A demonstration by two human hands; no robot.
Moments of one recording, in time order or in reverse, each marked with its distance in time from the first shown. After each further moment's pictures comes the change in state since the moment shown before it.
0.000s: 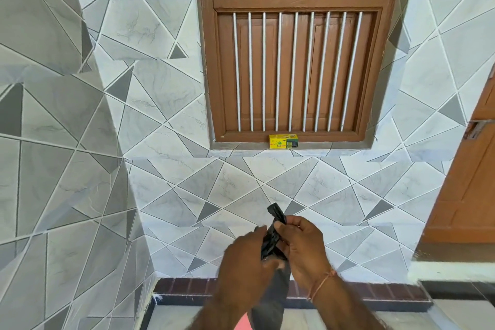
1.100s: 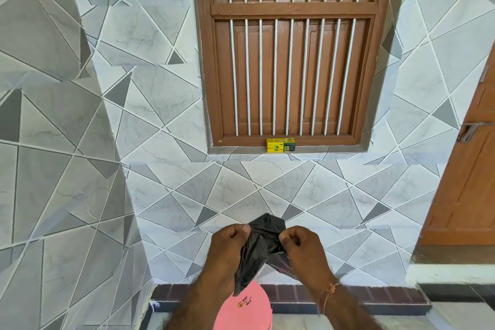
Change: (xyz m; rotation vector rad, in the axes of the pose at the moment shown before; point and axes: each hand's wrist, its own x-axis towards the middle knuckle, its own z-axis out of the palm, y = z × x) left_hand 0.017 -0.003 -0.022 -0.898 0.070 -0.468; right_hand 0.002 0.005 -0.023 -0.733 -0.010 -0.266
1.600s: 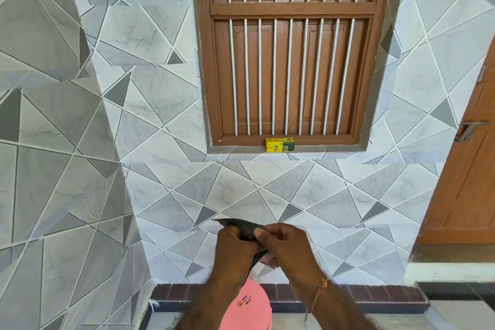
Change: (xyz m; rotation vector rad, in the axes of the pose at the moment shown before) left_hand -0.013 0.004 0.013 0.127 -0.003 0.186; right_hand -0.019 -0.029 0.014 0.269 -0.143 0.069
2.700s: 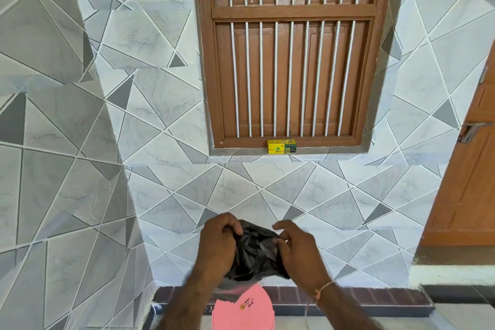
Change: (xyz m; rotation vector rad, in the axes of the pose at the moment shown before) left_hand 0.017 0.008 -0.035 0.332 0.121 0.157; right_hand 0.024 0.032 -0.022 -0.509 0.037 -0.347
